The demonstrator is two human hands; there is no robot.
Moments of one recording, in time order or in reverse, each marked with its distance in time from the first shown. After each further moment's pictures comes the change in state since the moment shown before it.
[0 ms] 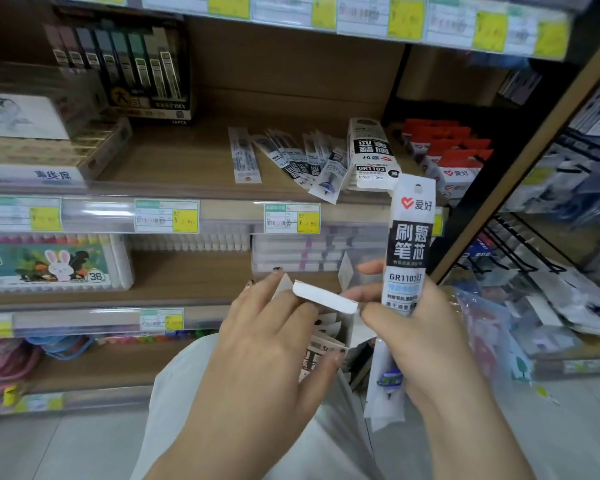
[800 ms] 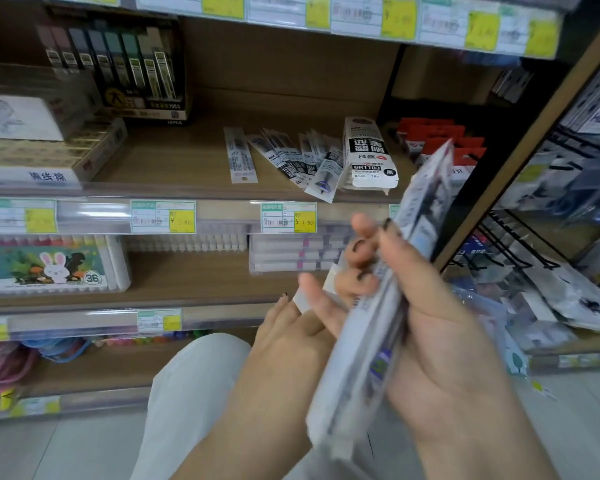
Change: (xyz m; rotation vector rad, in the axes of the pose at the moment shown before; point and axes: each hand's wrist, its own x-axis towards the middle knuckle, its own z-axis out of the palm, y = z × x) left_hand 0.004 0.008 0.030 -0.139 -0.222 -0.049; right_hand -0.021 -0.054 0.021 1.006 -0.142 0.169
